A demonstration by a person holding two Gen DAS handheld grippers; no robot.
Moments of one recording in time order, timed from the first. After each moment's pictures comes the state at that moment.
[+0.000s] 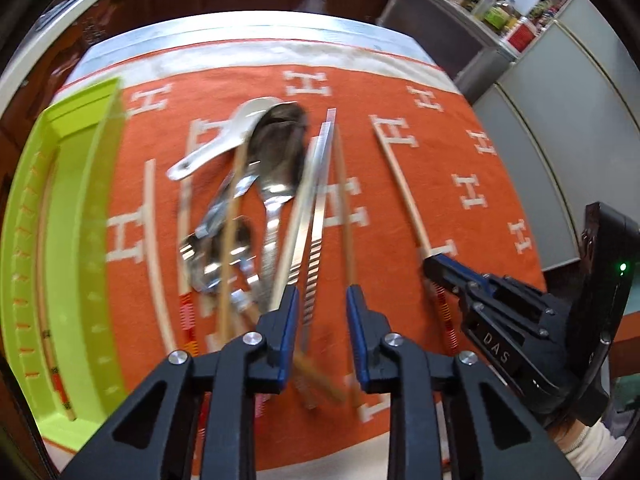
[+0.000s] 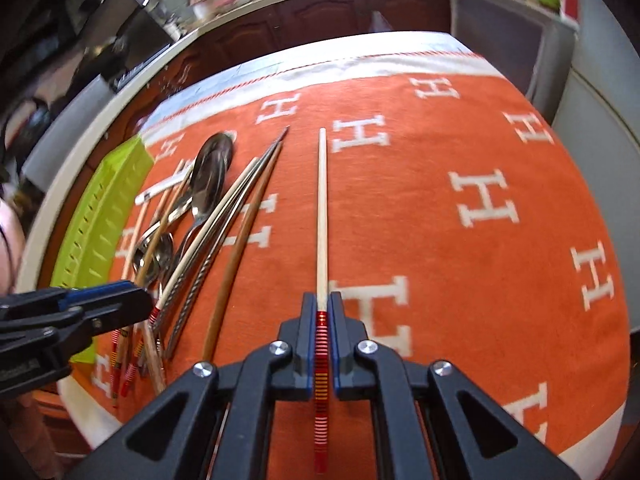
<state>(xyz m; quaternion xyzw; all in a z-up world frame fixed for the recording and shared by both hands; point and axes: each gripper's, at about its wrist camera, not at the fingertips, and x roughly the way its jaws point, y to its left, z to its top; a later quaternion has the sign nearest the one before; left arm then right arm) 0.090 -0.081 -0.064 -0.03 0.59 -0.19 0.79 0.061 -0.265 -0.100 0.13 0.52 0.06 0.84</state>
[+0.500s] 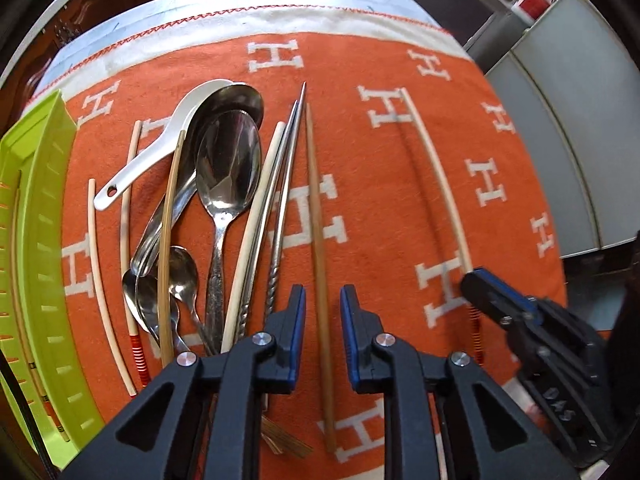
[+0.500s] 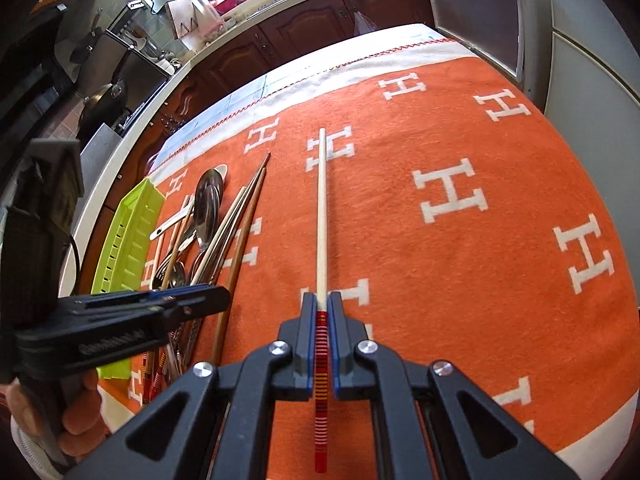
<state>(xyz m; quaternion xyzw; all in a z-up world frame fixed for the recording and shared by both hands) 0.117 -0.131 -0.095 0.01 0.63 -0.16 0.76 0.056 -0.301 -0.096 0.20 0.50 0.07 0.84</state>
